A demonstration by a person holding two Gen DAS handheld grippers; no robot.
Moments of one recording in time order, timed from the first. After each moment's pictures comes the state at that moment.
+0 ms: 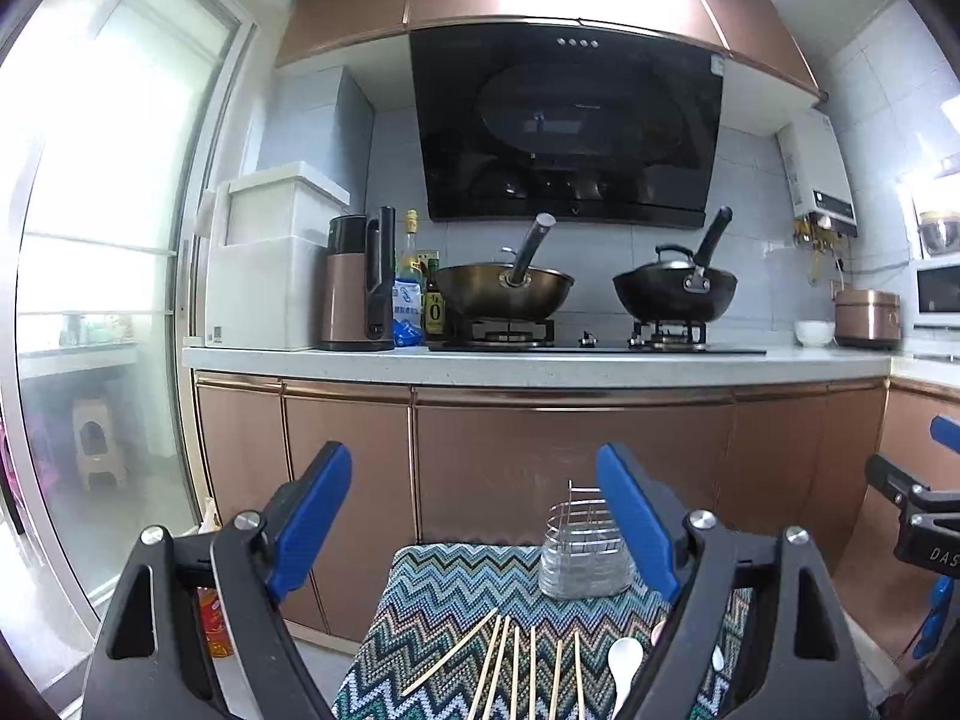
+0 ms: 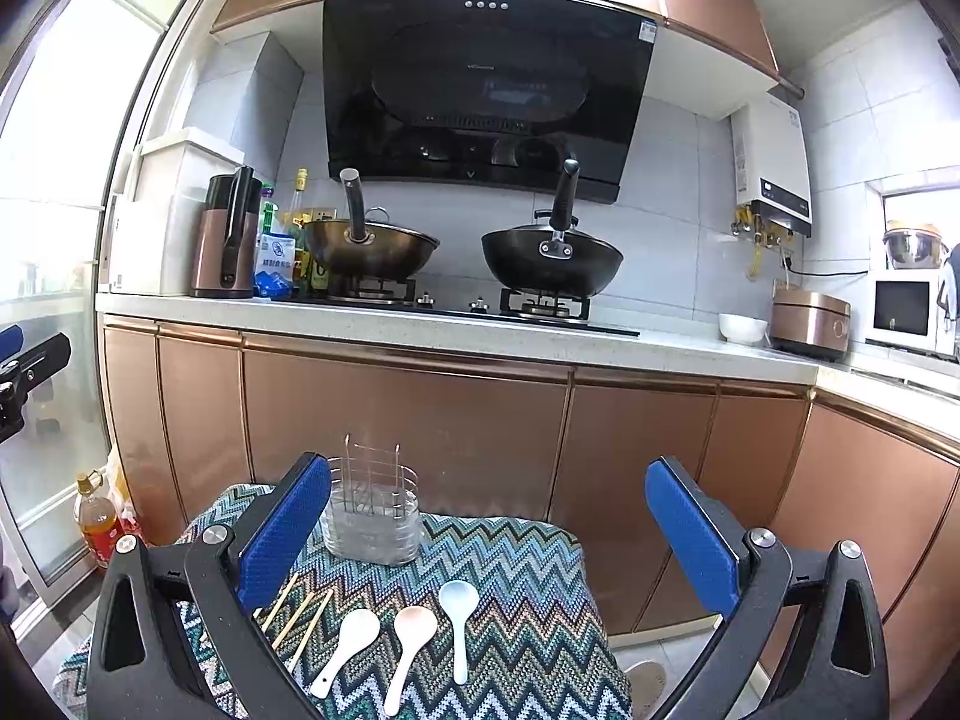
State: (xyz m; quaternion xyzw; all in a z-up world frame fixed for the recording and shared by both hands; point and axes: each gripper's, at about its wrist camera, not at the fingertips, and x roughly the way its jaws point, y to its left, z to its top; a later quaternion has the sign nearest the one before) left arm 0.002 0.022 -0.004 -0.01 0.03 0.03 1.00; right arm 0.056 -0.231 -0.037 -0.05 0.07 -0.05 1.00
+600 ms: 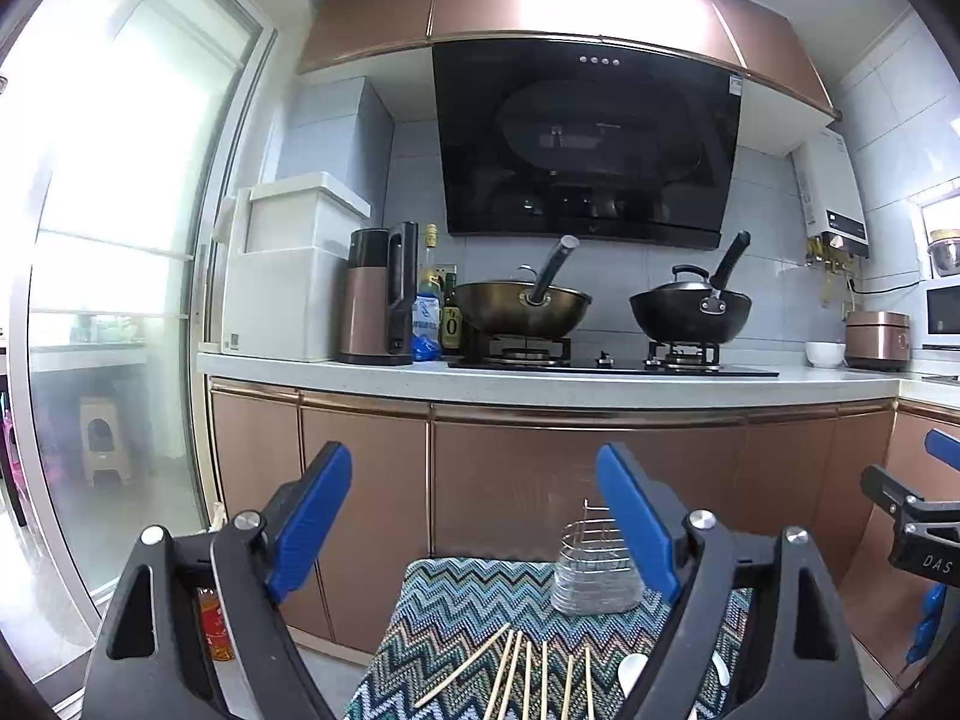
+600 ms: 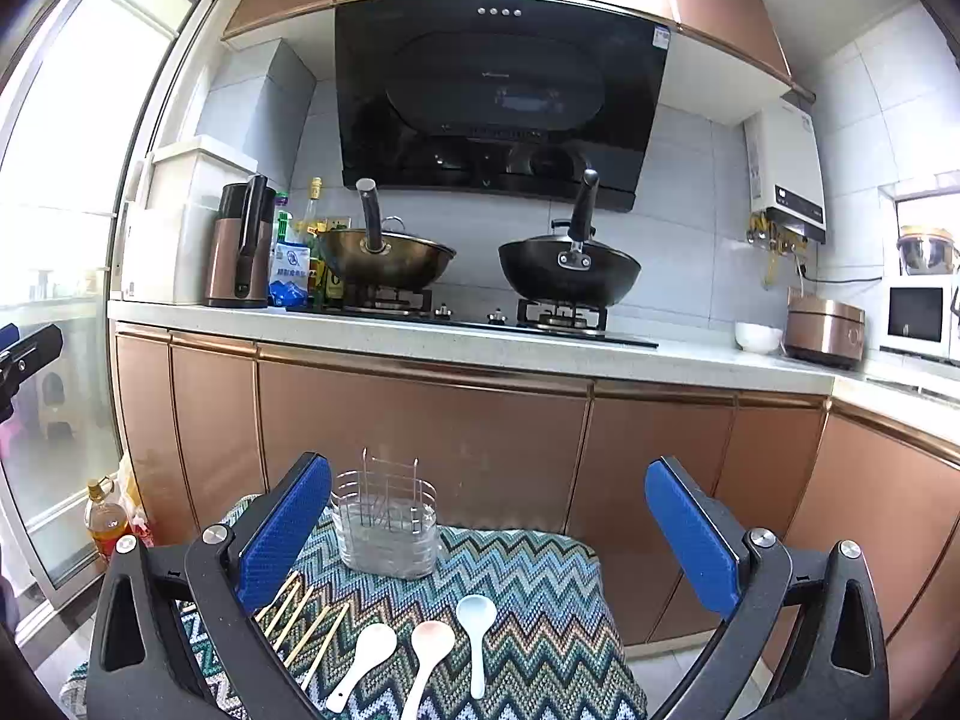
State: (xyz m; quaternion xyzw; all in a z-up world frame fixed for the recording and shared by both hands) left arm -0.003 0.039 0.005 -0.02 0.01 0.04 1.00; right arm 0.063 -0.220 -0.031 -0.06 0.06 -0.03 1.00
